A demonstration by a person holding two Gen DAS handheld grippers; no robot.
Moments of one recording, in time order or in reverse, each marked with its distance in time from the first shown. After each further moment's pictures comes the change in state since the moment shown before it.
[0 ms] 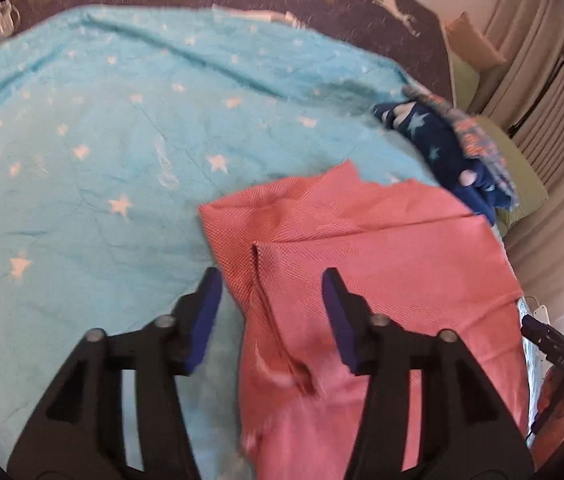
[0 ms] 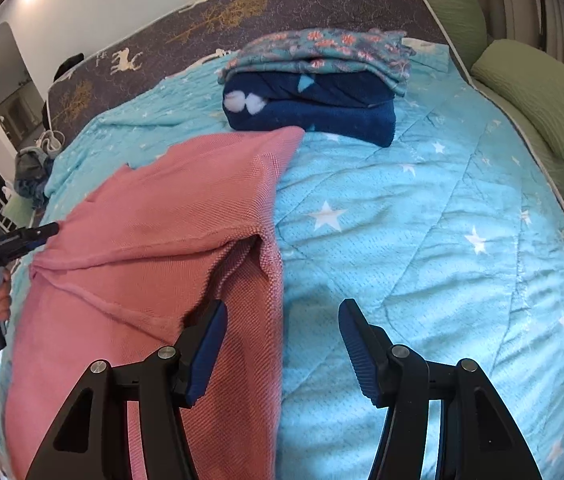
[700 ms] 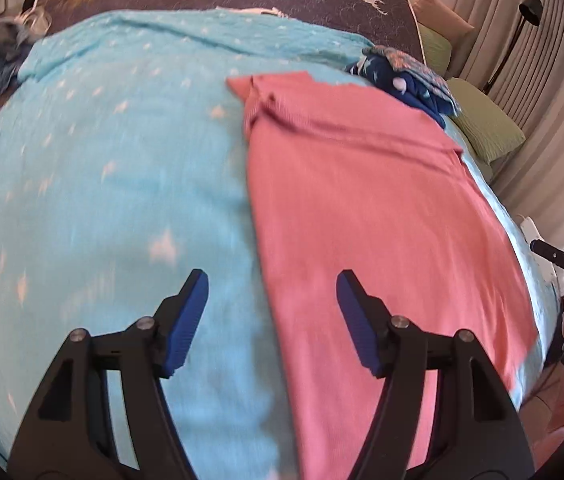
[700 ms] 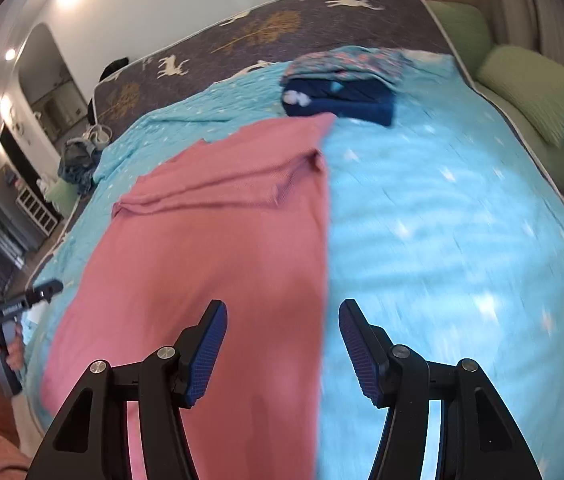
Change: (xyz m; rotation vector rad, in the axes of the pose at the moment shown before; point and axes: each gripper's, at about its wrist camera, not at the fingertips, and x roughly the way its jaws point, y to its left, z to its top) left arm -0.146 -0.017 -0.193 0.046 0.035 0.039; right arm -0.121 0.013 -0.118 -0.010 -0.035 0.108
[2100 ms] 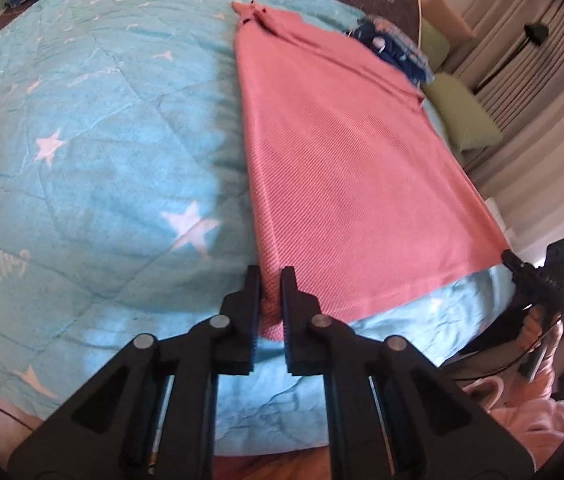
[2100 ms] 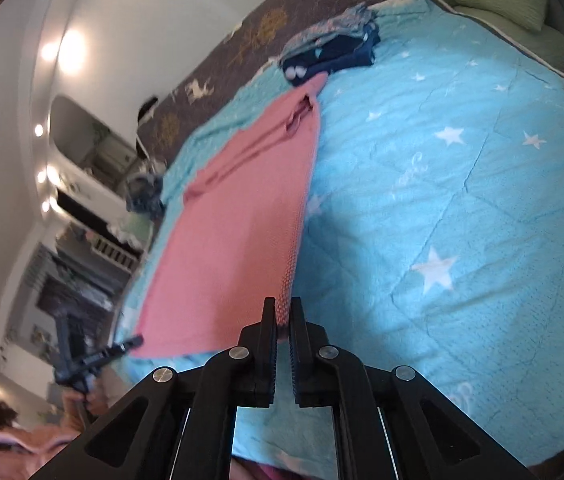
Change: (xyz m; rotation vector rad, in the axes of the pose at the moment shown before) left arm -0.045 -0.029 -0.121 -0.164 0.114 -0.105; right arm -0.059 -0.045 -0.103 0.208 0.046 0.306
